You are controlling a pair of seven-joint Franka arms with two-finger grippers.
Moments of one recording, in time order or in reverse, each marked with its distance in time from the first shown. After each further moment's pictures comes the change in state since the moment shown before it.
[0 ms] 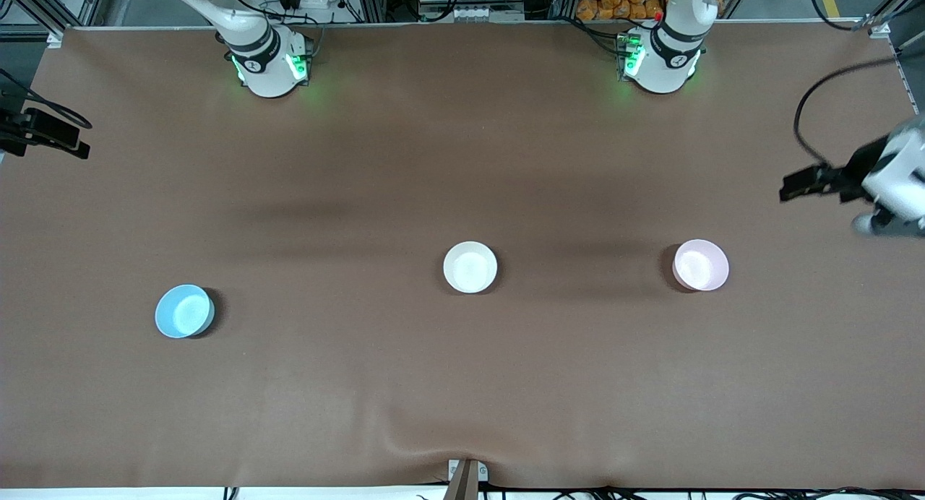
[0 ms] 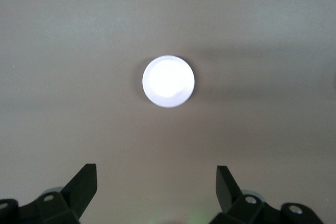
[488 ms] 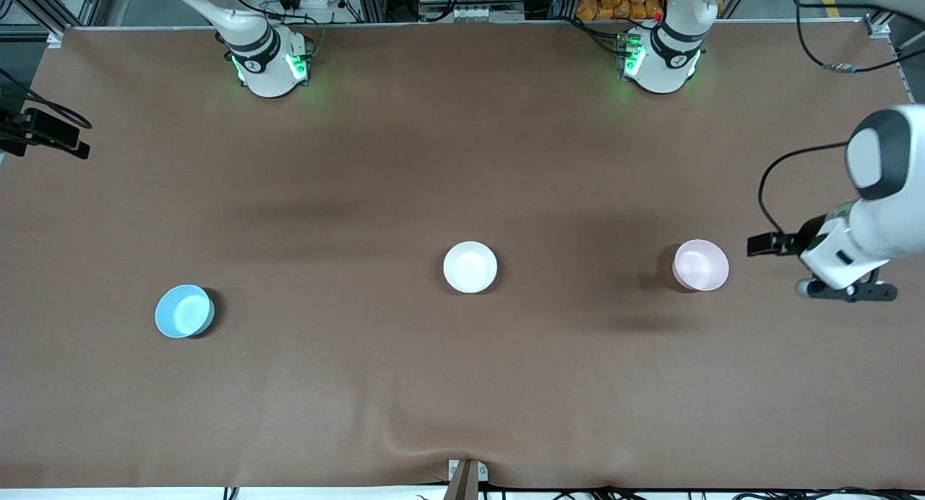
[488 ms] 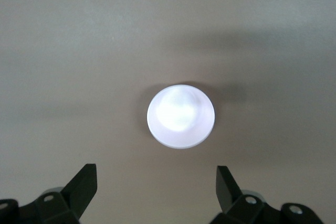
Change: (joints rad) left arm 0.009 0.176 0.003 -0.075 0.022 0.249 0.051; right arm 0.000 0.000 0.000 0.000 0.000 0.000 0.000
